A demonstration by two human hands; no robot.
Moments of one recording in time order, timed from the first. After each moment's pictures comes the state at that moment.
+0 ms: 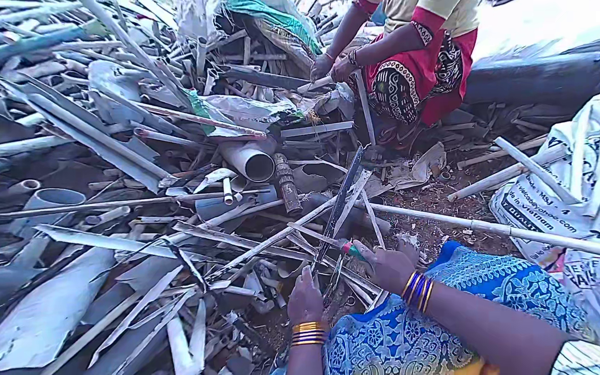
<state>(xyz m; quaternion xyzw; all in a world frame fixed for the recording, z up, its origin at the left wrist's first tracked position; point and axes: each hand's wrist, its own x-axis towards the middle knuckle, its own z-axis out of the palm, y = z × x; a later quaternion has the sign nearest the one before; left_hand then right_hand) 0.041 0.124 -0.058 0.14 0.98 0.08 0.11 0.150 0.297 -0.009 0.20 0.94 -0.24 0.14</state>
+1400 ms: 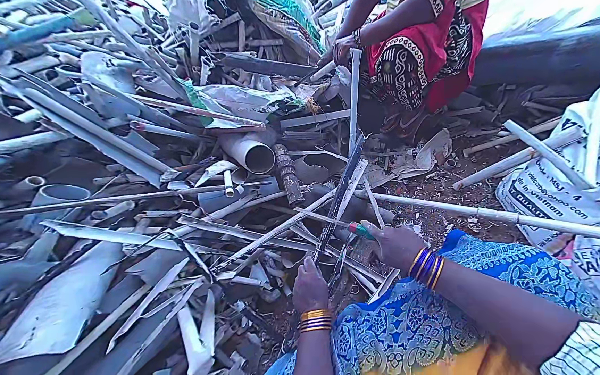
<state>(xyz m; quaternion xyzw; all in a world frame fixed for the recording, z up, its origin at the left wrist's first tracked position) 0.048 0.129 -0.056 0.13 0.99 0.05 0.05 0.147 0.314 0.012 0.21 0.94 -0.23 0.16</state>
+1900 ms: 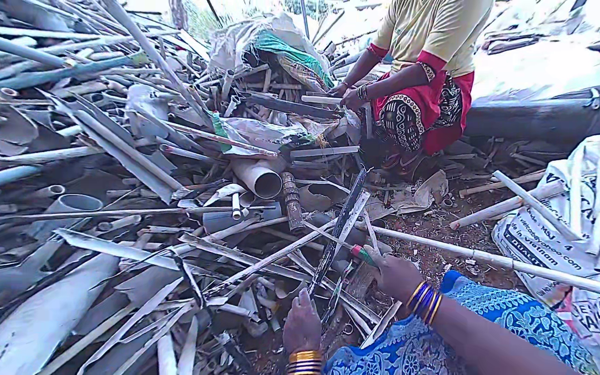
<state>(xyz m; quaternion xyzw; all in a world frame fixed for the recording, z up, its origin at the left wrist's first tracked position) 0.049 0.125 -0.053 0.14 0.99 0.07 0.06 0.146 0.325 0.009 0.24 0.93 -0.23 0.12</state>
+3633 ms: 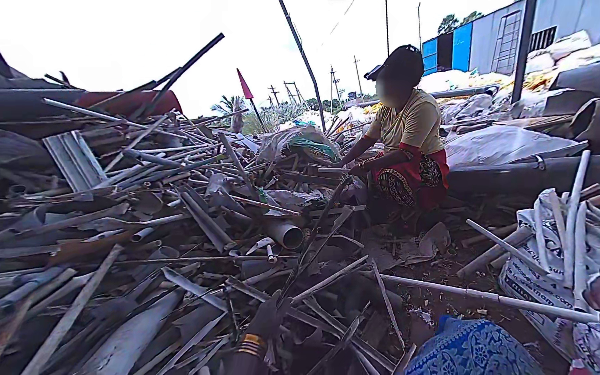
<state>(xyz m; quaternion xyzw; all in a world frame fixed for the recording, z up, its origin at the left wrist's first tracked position) -0.027 0.045 0.086 0.29 0.94 0.17 0.07 0.413 0.373 0.112 0.20 0.46 -0.47 -0.73</state>
